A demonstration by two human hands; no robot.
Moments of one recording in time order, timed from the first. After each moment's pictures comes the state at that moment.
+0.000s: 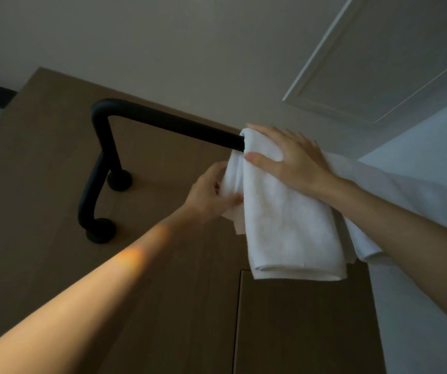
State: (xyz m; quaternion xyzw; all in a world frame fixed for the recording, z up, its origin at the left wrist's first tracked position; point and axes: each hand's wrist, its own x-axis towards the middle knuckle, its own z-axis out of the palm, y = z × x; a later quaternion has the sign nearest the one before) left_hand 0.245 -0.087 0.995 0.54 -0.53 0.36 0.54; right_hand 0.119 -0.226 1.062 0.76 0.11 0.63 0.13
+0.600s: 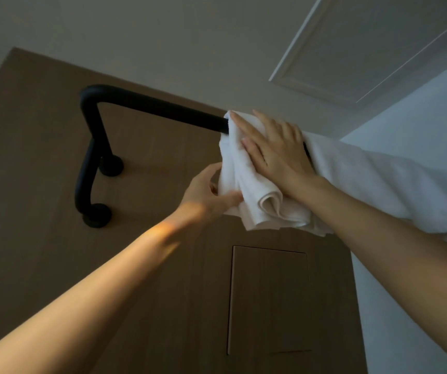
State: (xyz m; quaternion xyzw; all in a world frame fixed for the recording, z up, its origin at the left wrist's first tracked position) left_hand 0.200 -0.071 0.948 0.56 -0.55 0.27 0.57; right_hand 0.121 -0.220 1.031 0.72 0.01 0.64 0.26
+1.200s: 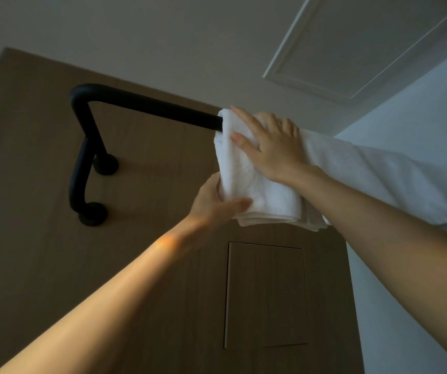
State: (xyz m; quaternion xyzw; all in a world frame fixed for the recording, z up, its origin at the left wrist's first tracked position) left_hand 0.189 -0.097 0.940 0.55 -0.53 0.20 0.61; right_hand 0.119 -0.225 1.040 0.75 -0.02 0.63 0.19
